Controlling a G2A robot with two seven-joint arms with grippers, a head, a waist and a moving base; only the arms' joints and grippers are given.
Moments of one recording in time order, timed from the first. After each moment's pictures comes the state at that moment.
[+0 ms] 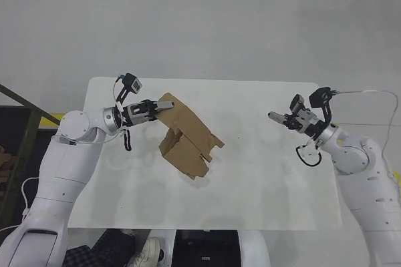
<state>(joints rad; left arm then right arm) 1.04 -1.02 -1.33 -1.35 -0.53 -0.23 -1.14 -1.12 -1.04 1.35 -1.39 -0.58 -0.73 0.40</state>
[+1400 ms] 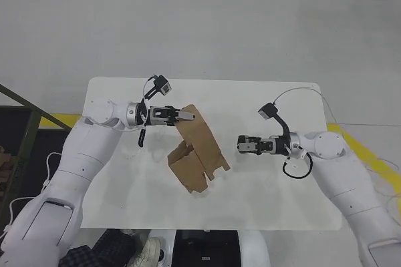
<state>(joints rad) 0.77 -1.10 -1.06 -1.06 -0.61 -0.37 -1.40 -0.93 -1.08 0.99 -1.26 0.48 -0.52 1.30</state>
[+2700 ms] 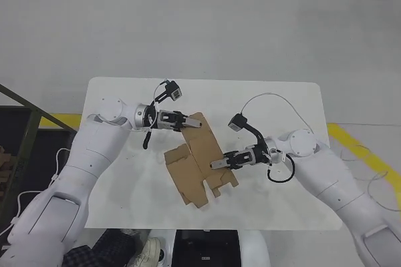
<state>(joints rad) 0.74 -1.14 -1.00 -1.02 -0.64 -0.35 -1.47 -0.79 -1.09 0.68 -1.25 0.67 -0.50 1.32</state>
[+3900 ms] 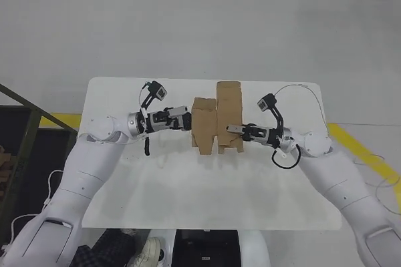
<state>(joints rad) 0.97 -1.09 -1.15 -1.26 -0.59 -0.37 -1.16 -0.83 -1.08 0.79 -1.12 0.61 -0.57 0.98</state>
